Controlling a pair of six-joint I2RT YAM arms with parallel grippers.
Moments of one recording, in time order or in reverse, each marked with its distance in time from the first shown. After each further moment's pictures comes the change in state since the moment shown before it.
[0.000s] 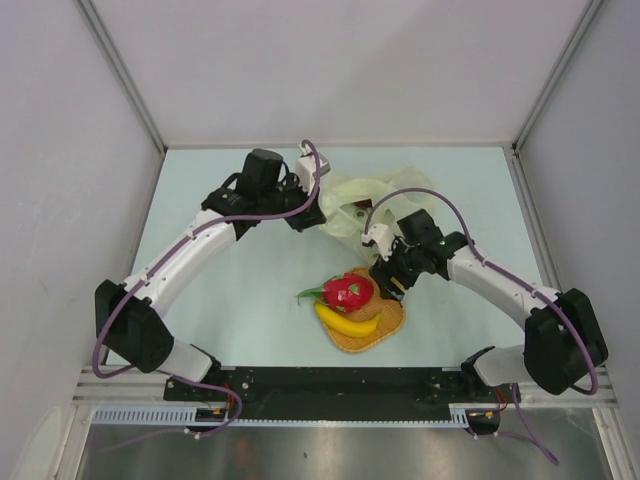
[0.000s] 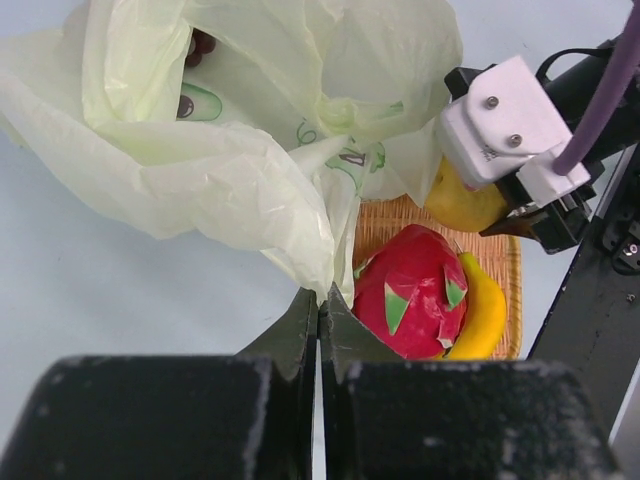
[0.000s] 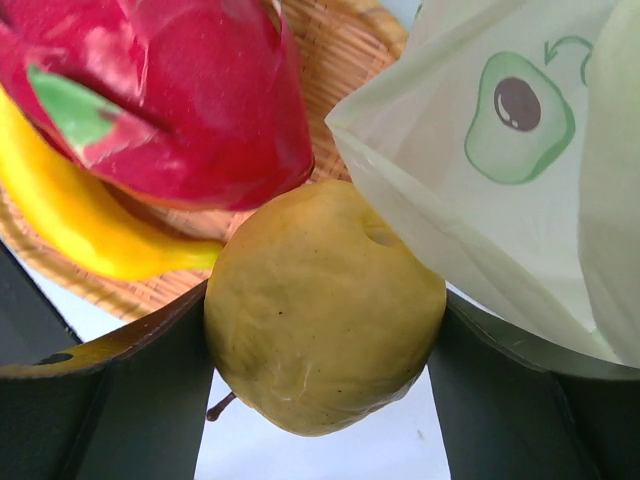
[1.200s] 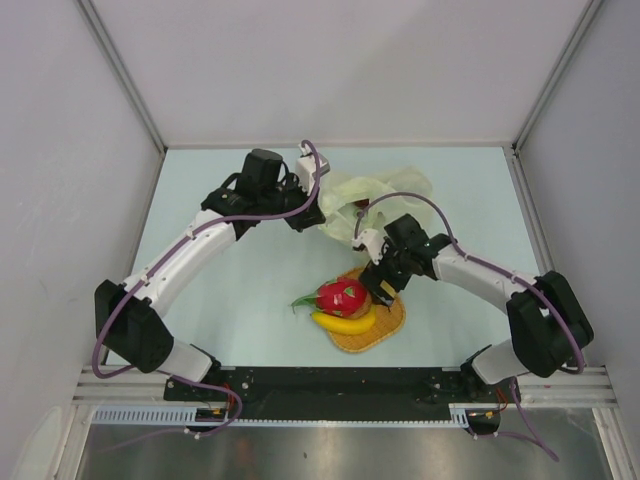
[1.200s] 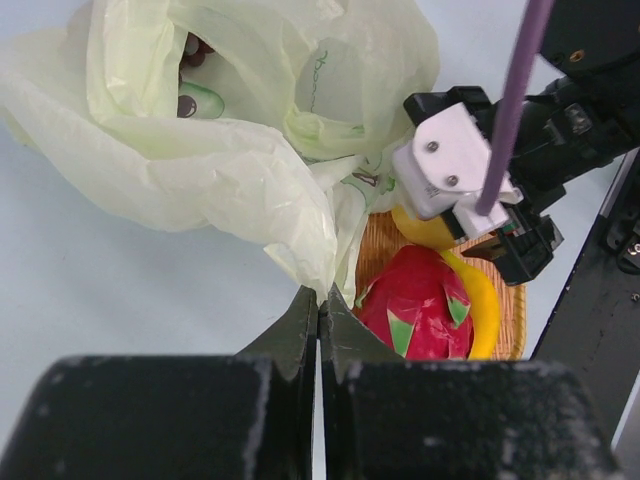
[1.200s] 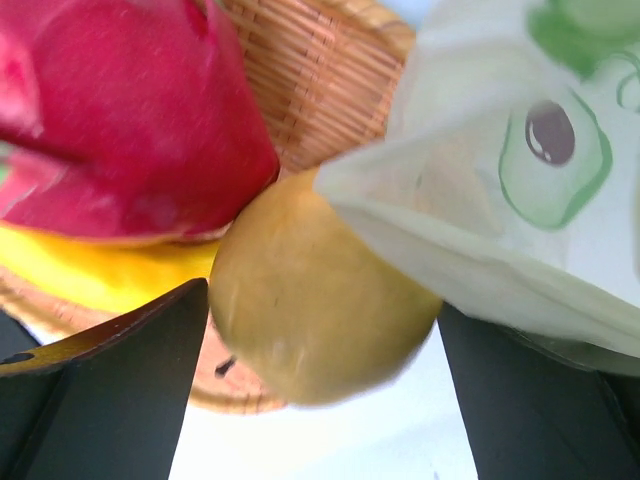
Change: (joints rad) left arm 0.005 -0.003 -0.003 0.000 -0.005 0.008; right arm 0.053 0.129 -0.013 0.114 0.038 0.055
